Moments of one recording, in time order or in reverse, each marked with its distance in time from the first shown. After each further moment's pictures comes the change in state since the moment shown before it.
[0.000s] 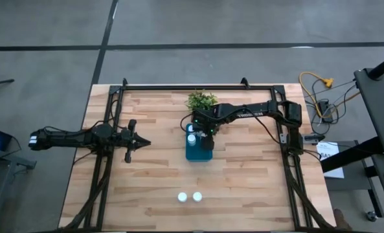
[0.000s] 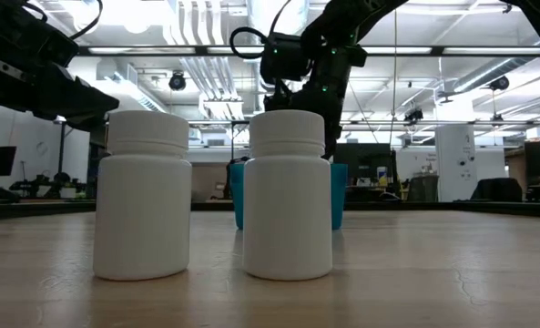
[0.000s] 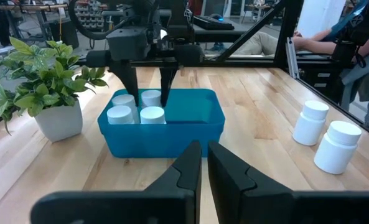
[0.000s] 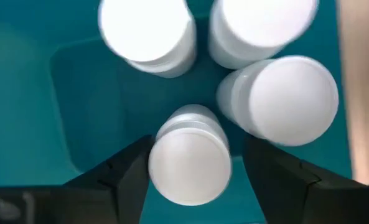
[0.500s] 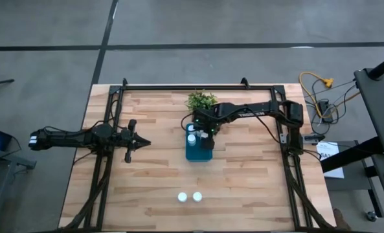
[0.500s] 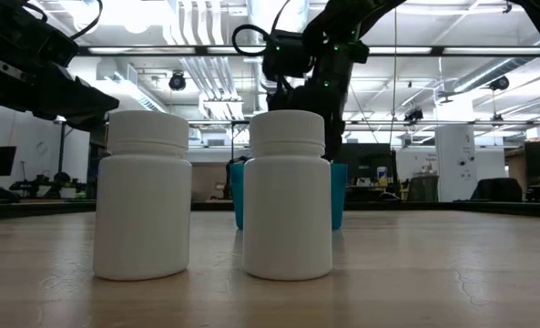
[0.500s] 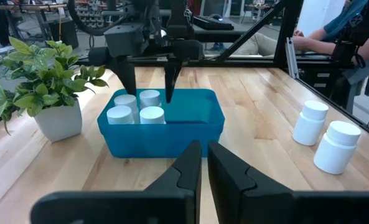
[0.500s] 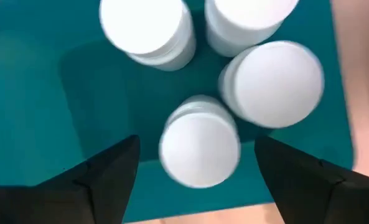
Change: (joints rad) left arm 0.000 0.000 0.000 0.000 0.001 -0.001; right arm 0.000 -0.017 0.000 -0.028 -0.013 0.070
